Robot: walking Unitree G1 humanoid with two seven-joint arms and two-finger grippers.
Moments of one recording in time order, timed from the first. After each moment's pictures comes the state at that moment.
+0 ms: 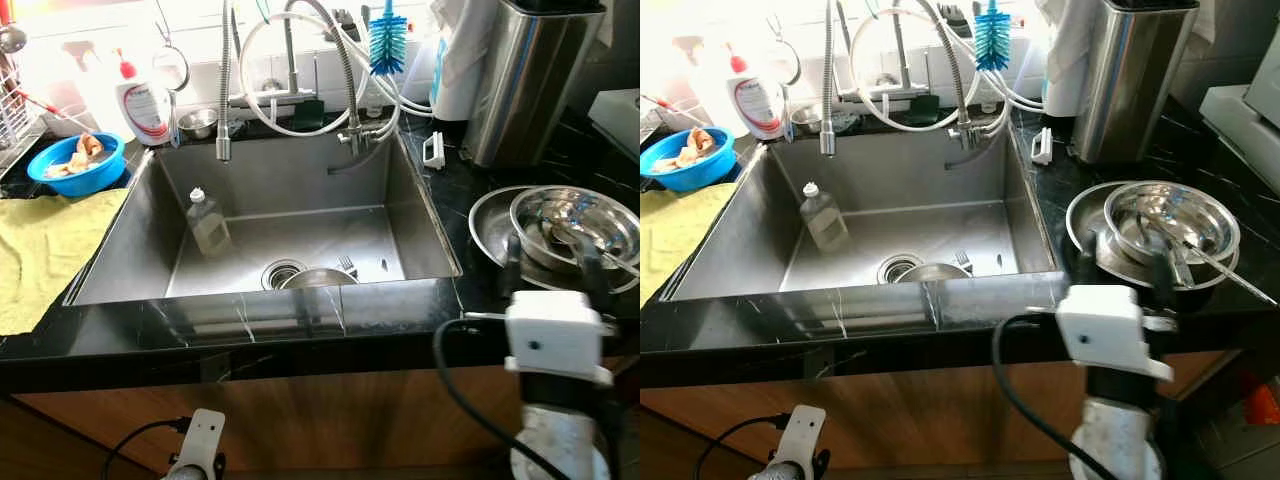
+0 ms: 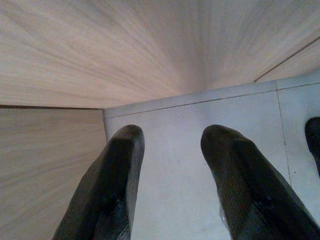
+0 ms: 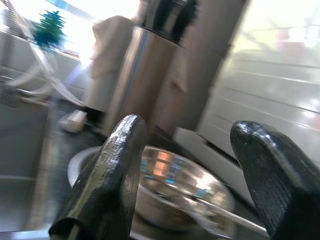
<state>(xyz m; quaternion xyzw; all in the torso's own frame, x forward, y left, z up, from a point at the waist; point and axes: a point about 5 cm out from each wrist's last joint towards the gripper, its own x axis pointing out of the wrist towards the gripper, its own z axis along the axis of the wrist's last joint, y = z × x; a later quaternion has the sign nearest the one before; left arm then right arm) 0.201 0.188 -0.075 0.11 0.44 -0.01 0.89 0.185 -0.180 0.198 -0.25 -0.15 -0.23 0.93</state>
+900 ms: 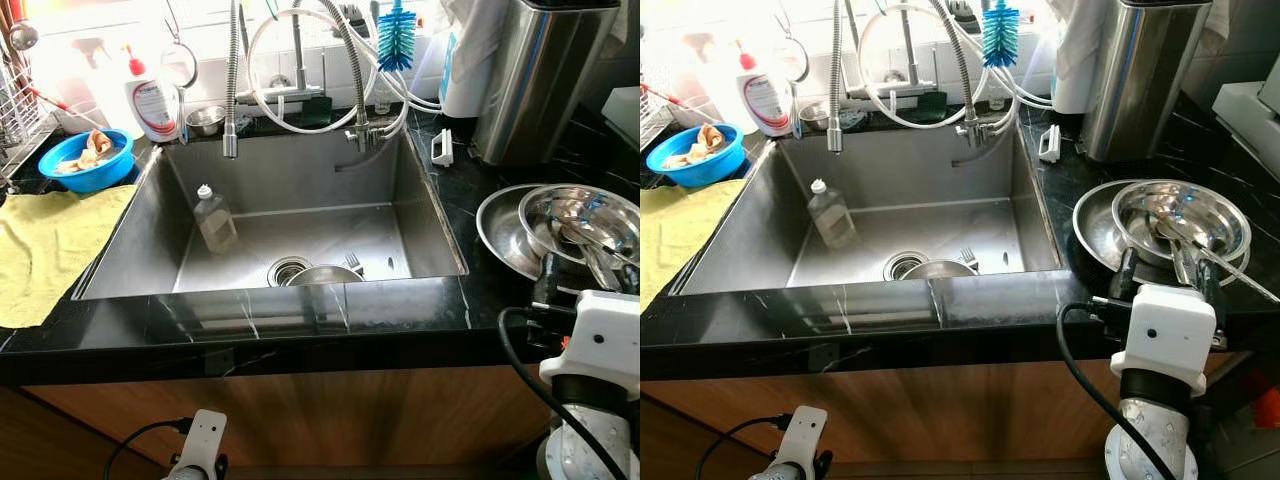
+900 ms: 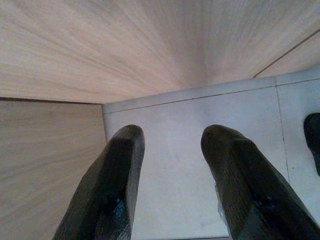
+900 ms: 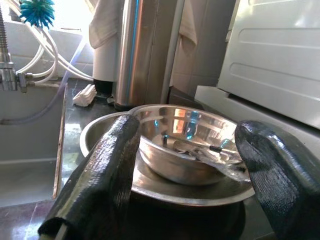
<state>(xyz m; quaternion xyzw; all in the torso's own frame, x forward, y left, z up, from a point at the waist) 0.200 0.186 -0.076 0.10 0.44 -0.02 0.89 0.192 -0.192 0.182 -0.15 -0.09 -0.20 0.96</state>
